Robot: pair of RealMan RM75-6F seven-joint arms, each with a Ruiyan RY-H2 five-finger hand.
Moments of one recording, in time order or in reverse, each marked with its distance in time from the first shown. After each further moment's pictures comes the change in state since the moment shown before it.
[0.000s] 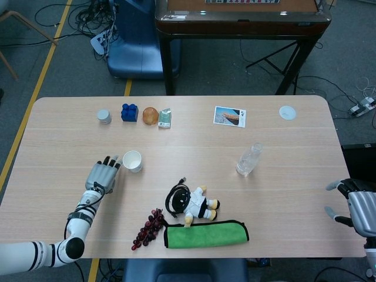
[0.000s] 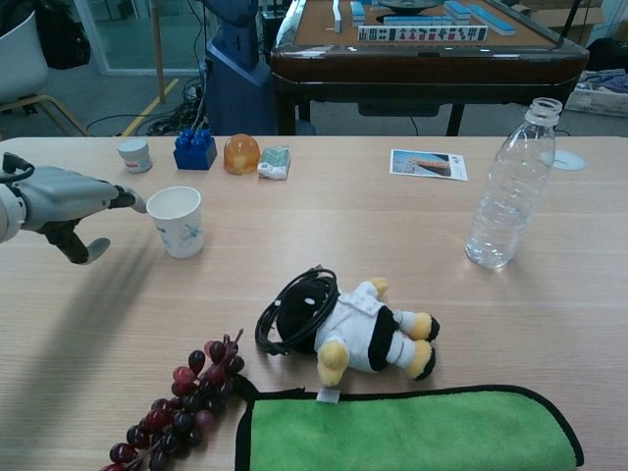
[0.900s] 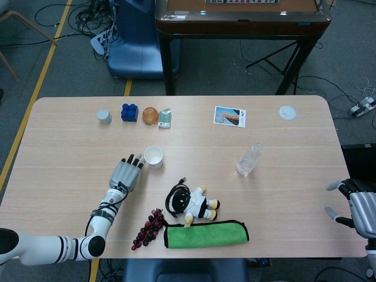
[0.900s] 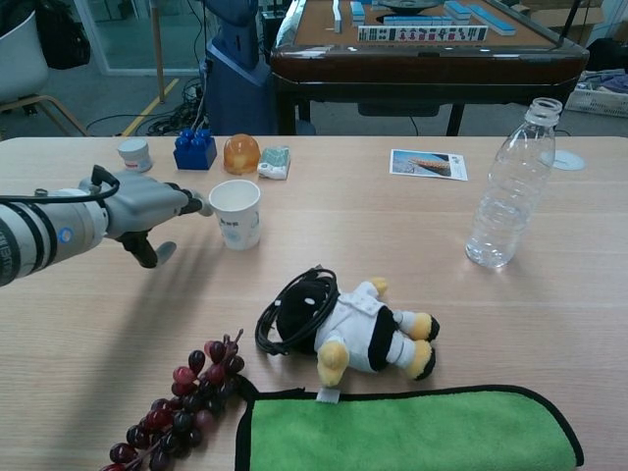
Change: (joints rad) left arm -0.098 -0.164 0.005 0.121 0.036 0.004 0.024; right arm -0.007 0.012 -0.002 -0.007 -0.018 0.017 0.023
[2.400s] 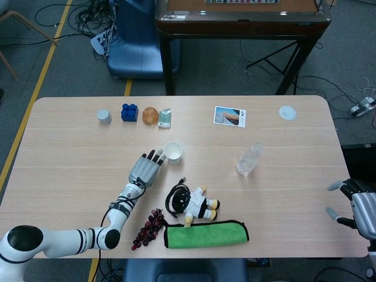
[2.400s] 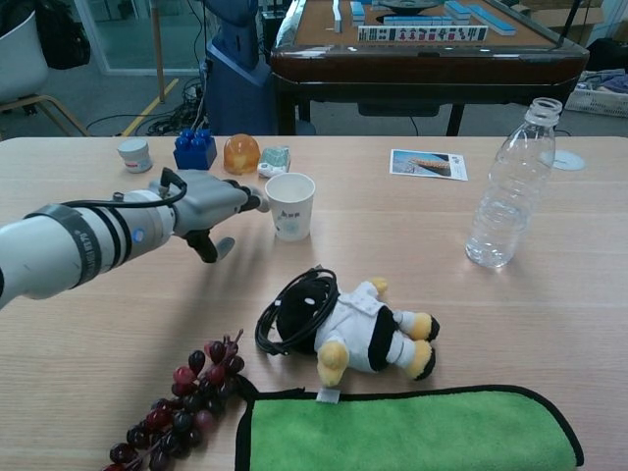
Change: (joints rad) left arm -0.067 -0.143 -0.038 0.212 0.118 -0.110 -0.098; right arm -0.007 0.017 -0.001 -0.005 -0.016 0.016 0.037
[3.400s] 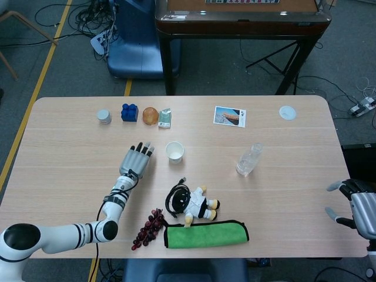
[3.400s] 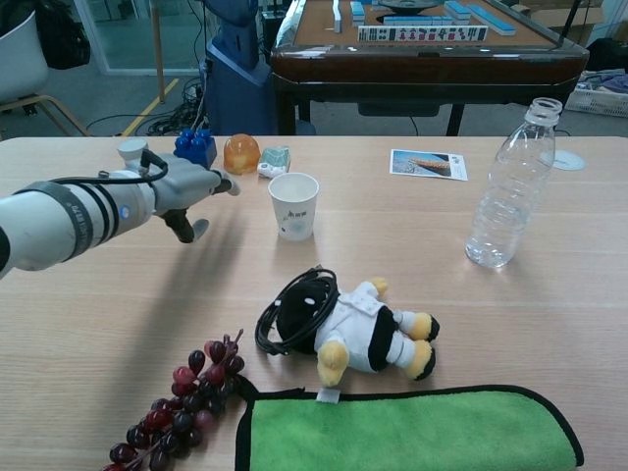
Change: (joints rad) left arm -0.017 0.027 -0.023 0.047 -0.116 -0.004 0.066; right arm 0.002 -0.002 -0.001 0.002 0.004 -0.008 -0.001
